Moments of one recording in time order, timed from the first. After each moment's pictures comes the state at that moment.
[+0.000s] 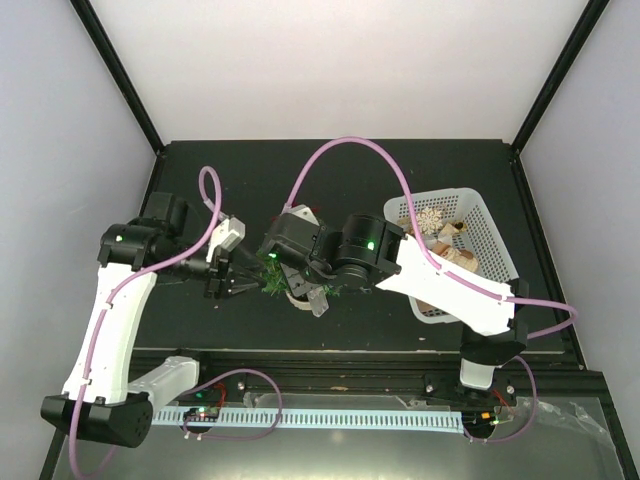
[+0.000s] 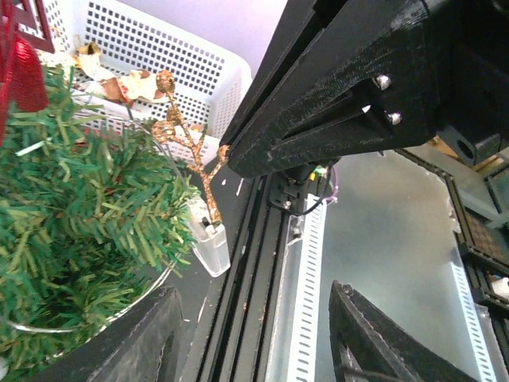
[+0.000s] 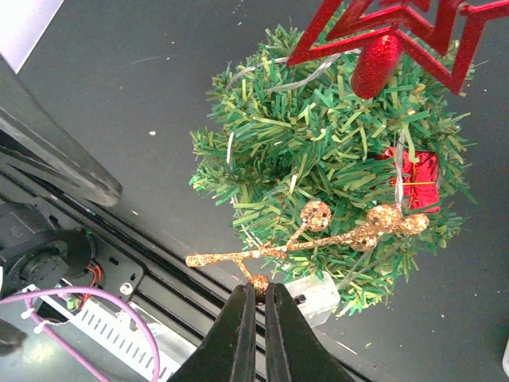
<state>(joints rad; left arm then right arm) -0.09 1.04 1.30 -1.52 1.17 0.78 1.31 1.80 2.25 -1.51 0.33 0.73</state>
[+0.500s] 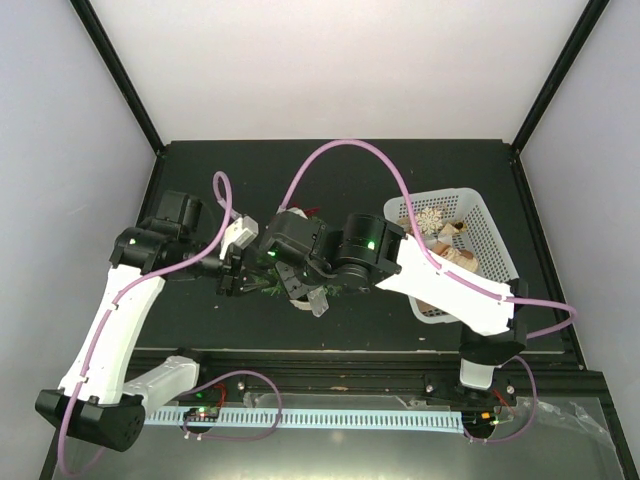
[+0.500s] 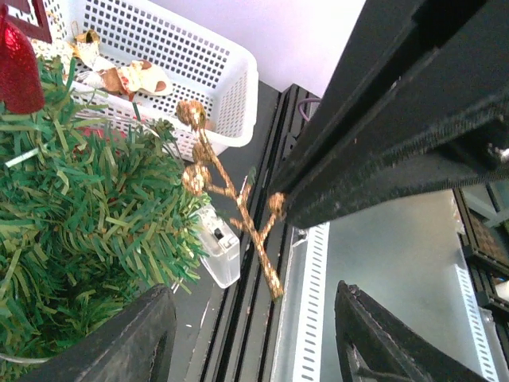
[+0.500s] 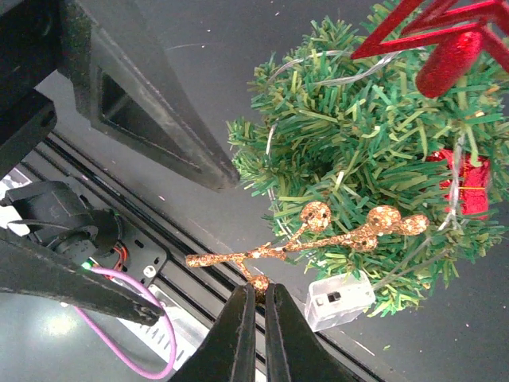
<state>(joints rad) -0.21 1.03 1.22 -1.29 1.12 0.56 1.31 1.80 2.26 -1.48 0.25 0.69</state>
